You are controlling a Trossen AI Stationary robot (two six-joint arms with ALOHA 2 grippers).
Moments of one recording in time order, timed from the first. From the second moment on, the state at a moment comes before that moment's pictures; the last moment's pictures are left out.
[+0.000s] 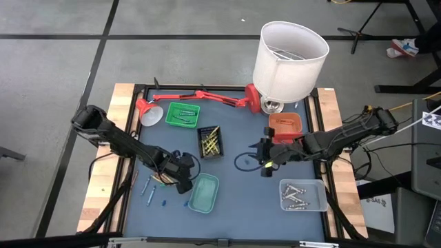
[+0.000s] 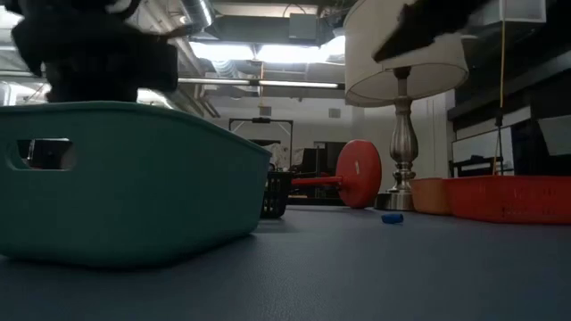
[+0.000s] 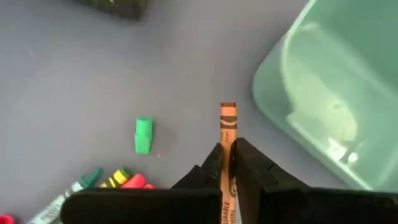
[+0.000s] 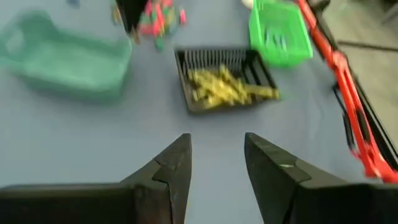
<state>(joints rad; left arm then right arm) -0.41 1.49 0.75 -0.37 -0.20 -0.86 0.33 1.26 0.95 -0.43 0.43 0.10</state>
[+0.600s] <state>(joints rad) -0.42 1.47 0.81 -0.04 -0.23 -0.83 0.33 1.48 0.95 -0.03 0.43 0.03</state>
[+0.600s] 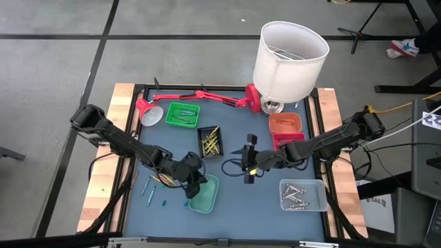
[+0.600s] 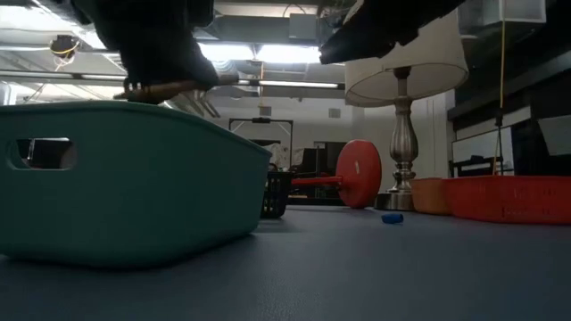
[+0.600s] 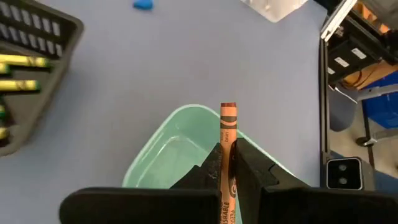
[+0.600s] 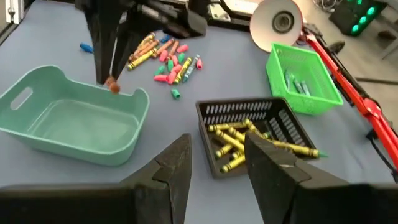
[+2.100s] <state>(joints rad) -0.22 1.39 0.81 -0.16 -0.07 -0.62 0.31 1.27 0.95 -0.07 0.42 -0.09</state>
